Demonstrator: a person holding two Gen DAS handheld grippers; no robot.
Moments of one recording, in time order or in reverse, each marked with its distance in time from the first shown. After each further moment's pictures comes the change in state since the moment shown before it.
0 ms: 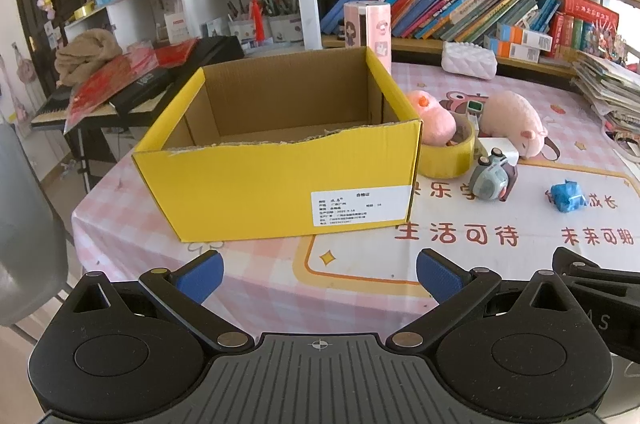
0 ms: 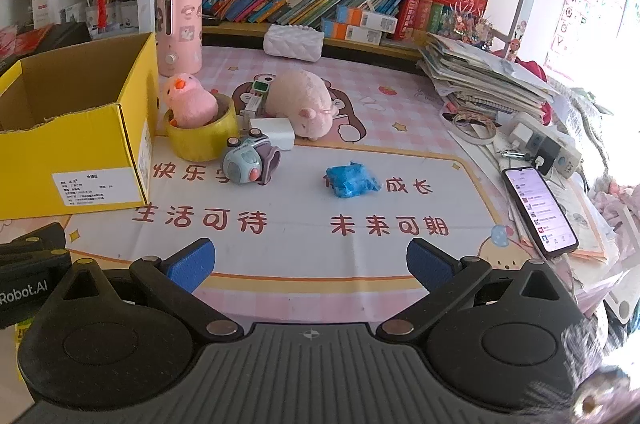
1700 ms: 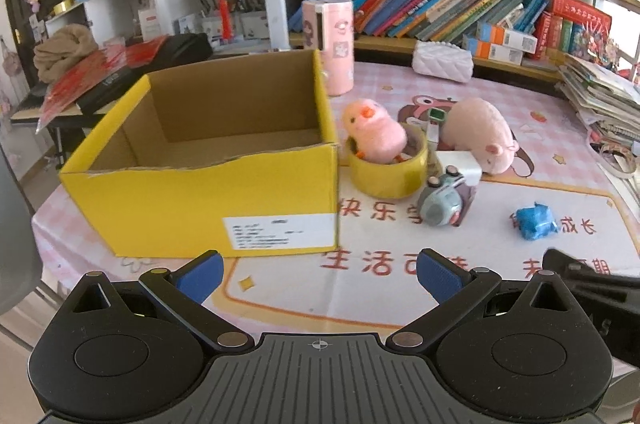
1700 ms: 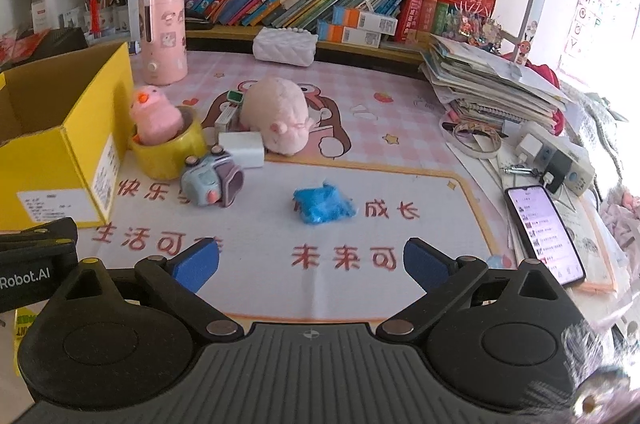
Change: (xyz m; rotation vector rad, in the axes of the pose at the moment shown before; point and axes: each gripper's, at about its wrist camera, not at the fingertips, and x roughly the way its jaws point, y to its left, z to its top) left arm 0.024 -0.060 0.026 -0.017 0.027 -0.039; right arm 0.040 -0.055 0.025 -0.011 -0.005 0.058
